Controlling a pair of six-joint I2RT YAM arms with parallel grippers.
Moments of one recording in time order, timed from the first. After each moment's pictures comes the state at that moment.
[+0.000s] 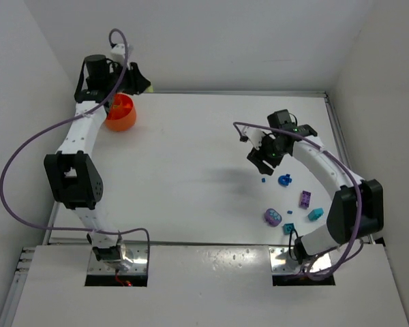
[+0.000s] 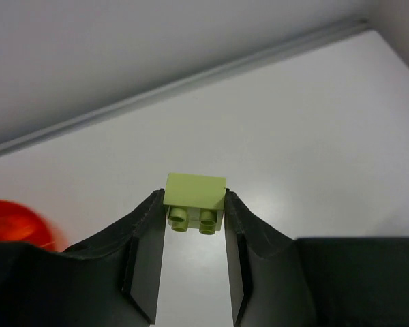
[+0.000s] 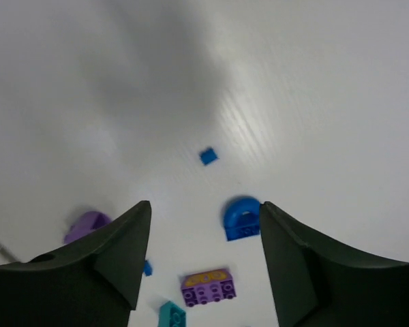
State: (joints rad) left arm 0.02 1.79 1.67 -0.19 0.63 -0.02; right arm 0.28 1.54 1.21 -0.87 -0.26 -0.74
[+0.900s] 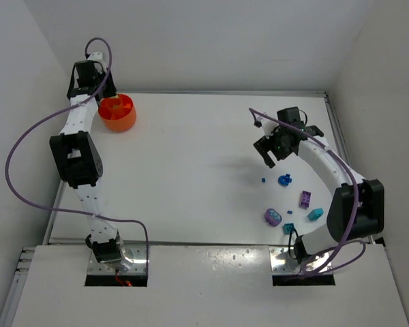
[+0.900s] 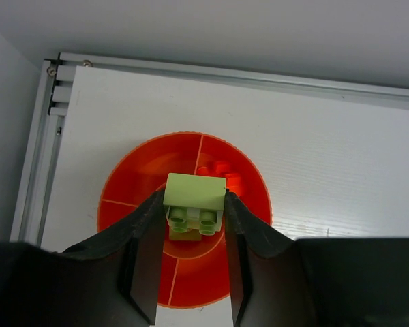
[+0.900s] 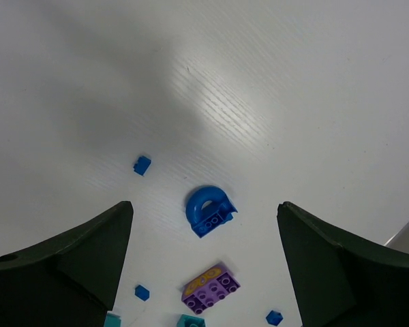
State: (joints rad) left arm 0.20 2.14 1.96 -0.29 0.11 -0.03; right arm 0.19 1.50 1.12 -0.66 -0.05 -0.48
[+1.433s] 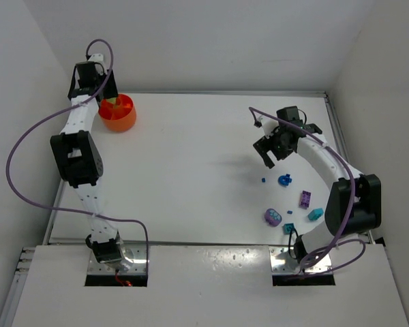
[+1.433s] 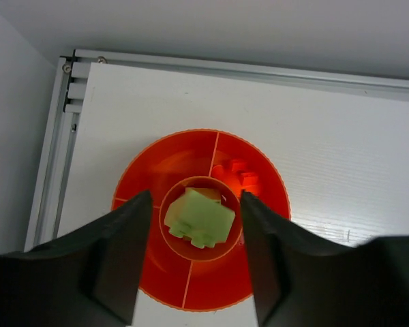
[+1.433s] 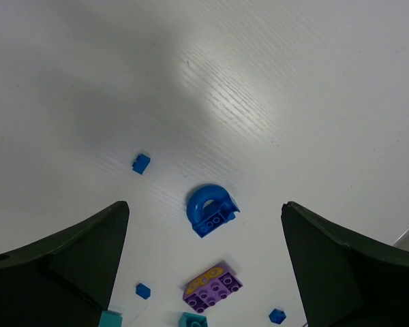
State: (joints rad) left arm 0.20 2.15 1.96 -0.29 0.07 0.01; right arm 0.17 1.55 1.14 -0.68 -0.06 -0.48
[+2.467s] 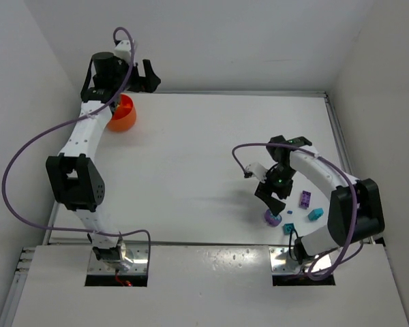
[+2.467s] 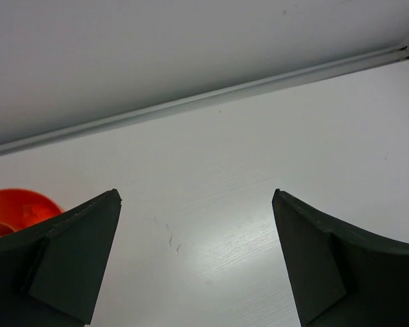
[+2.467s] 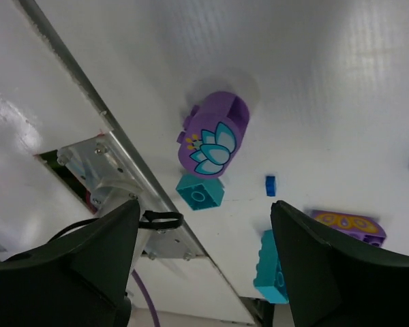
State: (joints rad) left arm -0.01 1.80 1.75 -0.21 0.40 -0.07; right arm 0.28 1.48 1.00 -1.21 -0.28 -0.83
